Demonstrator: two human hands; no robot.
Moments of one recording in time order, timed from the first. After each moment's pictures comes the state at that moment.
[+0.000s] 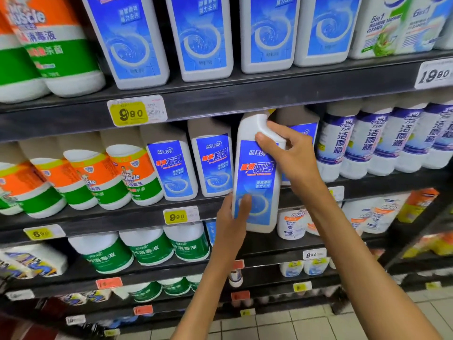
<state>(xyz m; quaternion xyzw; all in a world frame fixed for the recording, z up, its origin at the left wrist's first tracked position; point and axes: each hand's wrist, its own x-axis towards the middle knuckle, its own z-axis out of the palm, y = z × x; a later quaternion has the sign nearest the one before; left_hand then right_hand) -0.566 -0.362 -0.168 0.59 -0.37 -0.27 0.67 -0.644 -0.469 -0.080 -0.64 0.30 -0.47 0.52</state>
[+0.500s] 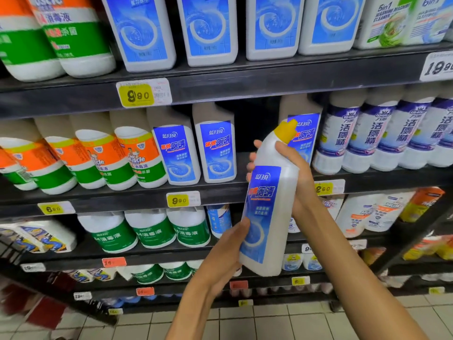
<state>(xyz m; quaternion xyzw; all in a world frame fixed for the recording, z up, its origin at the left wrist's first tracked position) -0.583 -0.306 -0.196 0.53 -0.31 -0.52 0.59 -0.659 -0.449 -0.117 -0.33 0.14 -0.30 0.88</state>
